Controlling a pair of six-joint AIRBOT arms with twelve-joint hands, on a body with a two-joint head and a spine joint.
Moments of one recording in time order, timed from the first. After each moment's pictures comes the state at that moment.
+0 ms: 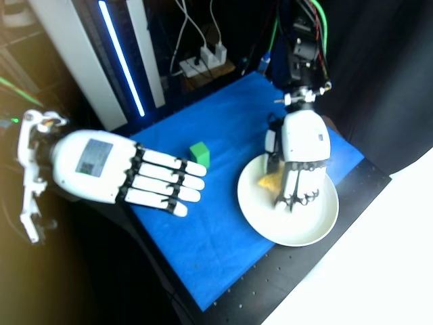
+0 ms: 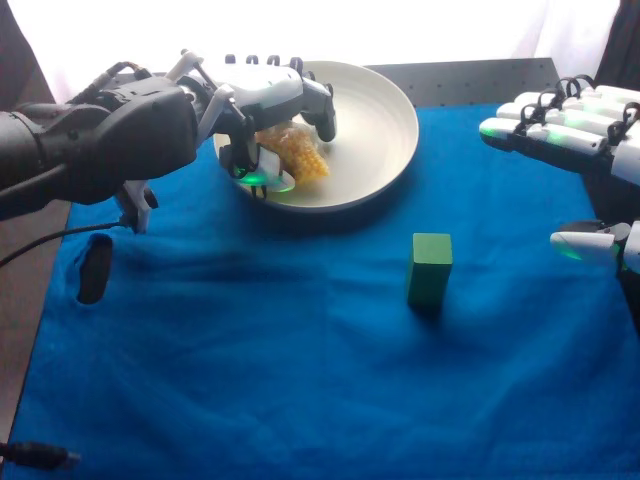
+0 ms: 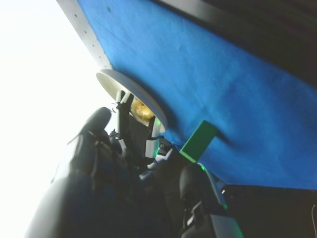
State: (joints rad) left arm 0.49 -1.40 1.55 -0.44 -0.18 1.47; right arm -0.86 -0.84 1.08 -0.23 0.69 -0.66
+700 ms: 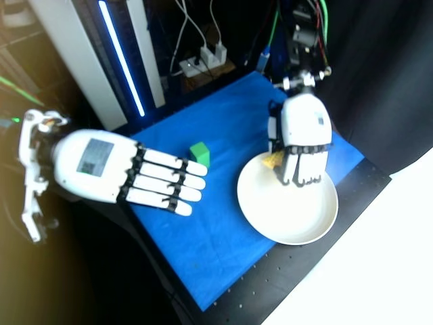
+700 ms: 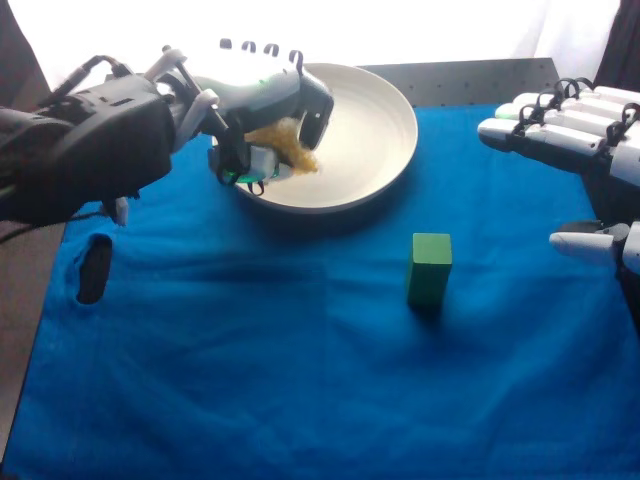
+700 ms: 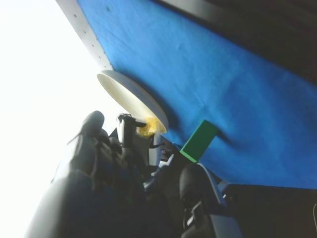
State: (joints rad) left arm 0.48 -1.26 1.35 -0.31 -0.27 1.47; right arm -0.86 -0.84 1.07 -0.22 0.69 -0.66
